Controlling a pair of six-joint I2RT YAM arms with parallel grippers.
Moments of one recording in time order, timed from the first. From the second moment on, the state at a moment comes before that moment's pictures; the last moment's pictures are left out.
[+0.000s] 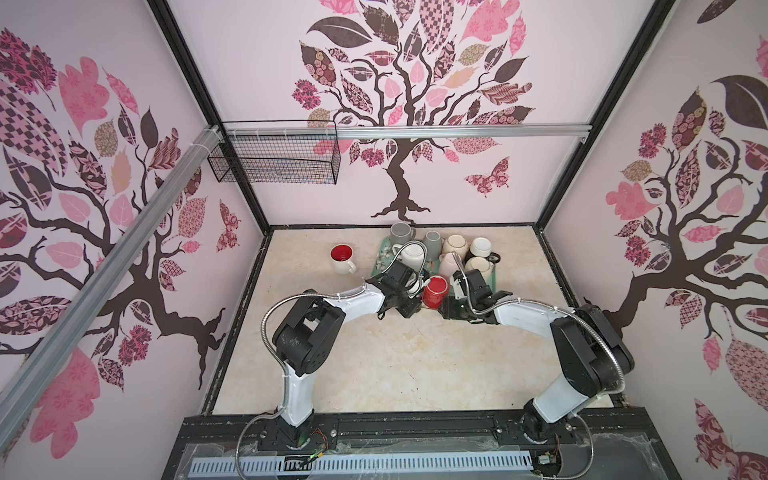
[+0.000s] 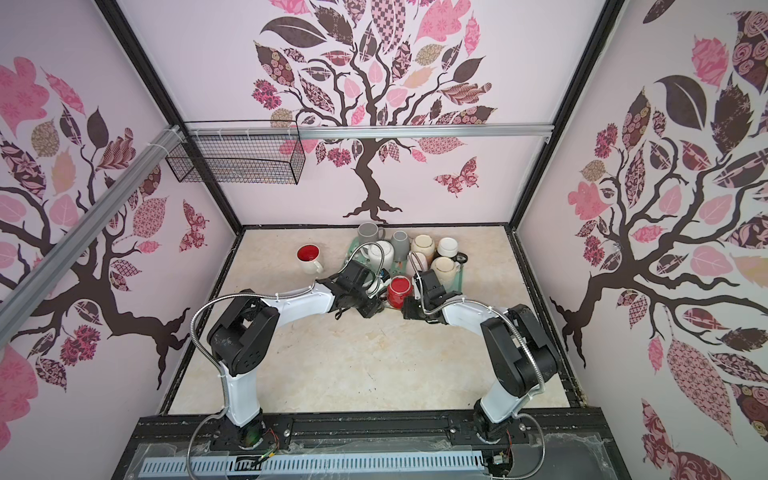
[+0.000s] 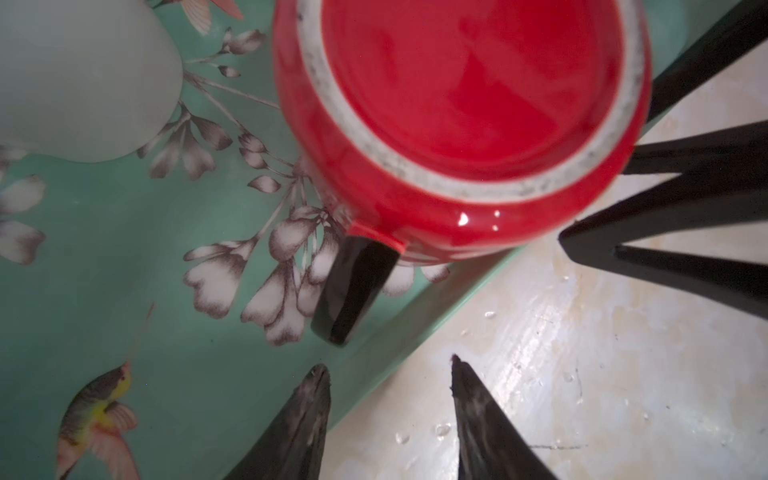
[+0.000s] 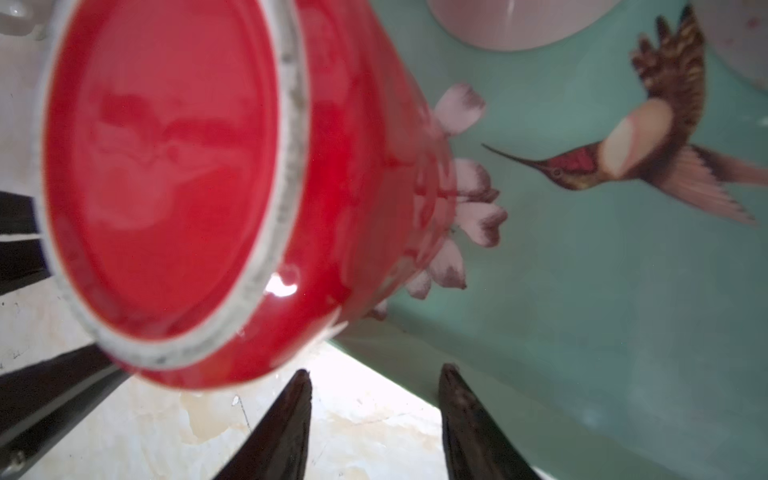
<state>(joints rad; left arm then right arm) -0.66 1.96 1.28 -0.27 0.19 0.20 0.43 1.63 0.85 -0.19 -0.17 0.46</state>
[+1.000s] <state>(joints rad) -0.64 2.05 1.46 -0.35 0.33 0.31 0.43 1.61 0.85 -0.19 -0.16 0.46</state>
